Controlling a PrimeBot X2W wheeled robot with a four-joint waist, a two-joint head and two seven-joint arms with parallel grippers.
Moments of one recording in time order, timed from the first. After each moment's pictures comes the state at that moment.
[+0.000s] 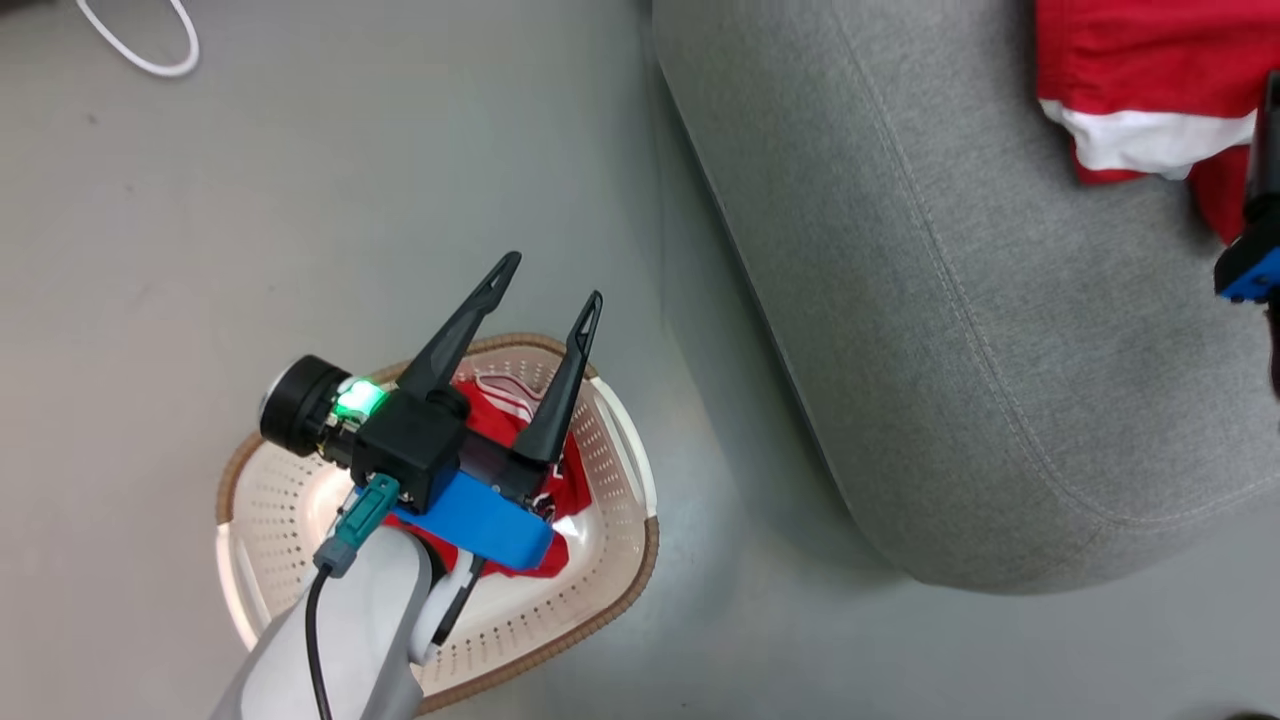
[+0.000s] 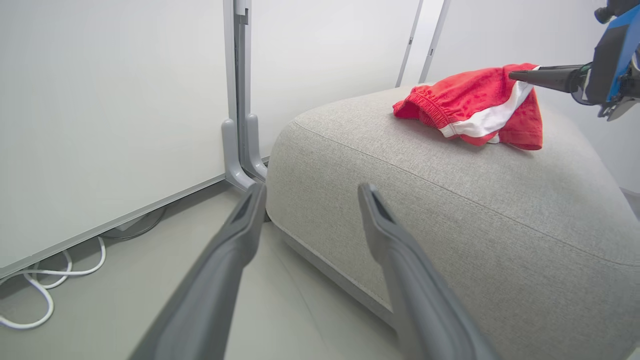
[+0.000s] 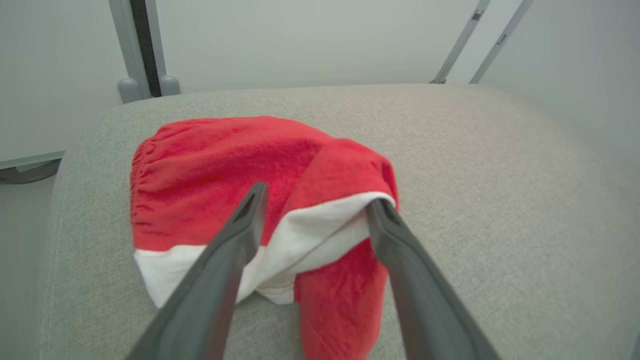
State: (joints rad) left arm -0.43 0.21 -0.49 0.21 -0.22 -0.12 -0.26; right arm -0.94 -0.33 -0.22 1.01 0.04 0.13 -0.26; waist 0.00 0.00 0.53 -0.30
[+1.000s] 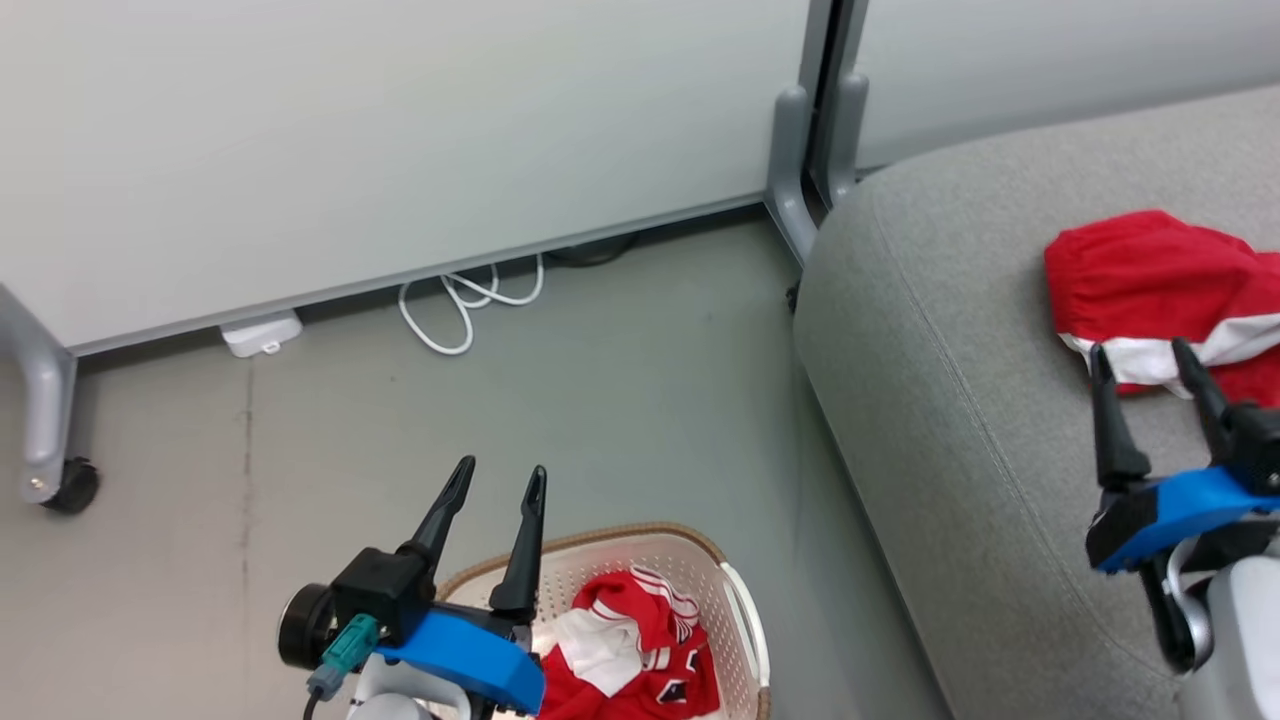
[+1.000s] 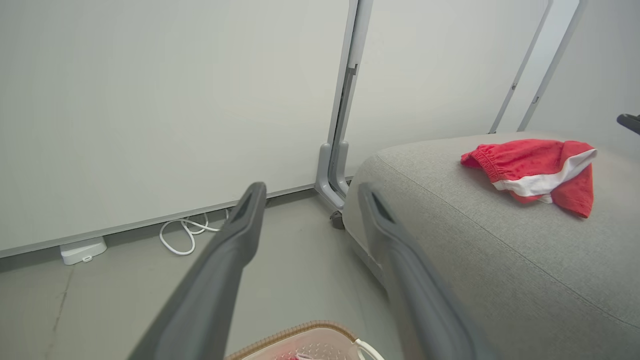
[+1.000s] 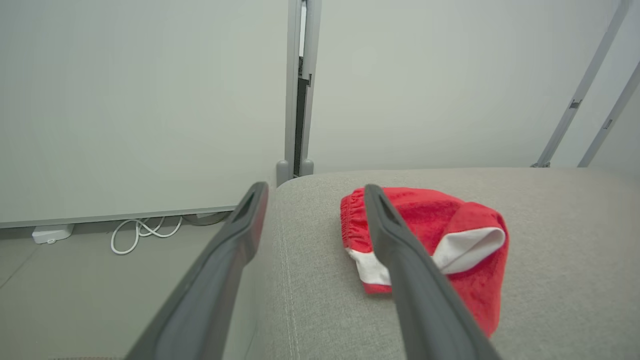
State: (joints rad) left arm -0.14 0.06 -0.30 0.34 -0.27 -0.13 -0.26; right arm -0.36 -0.22 -0.12 0.49 0.08 0.13 -0.23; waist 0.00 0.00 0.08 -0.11
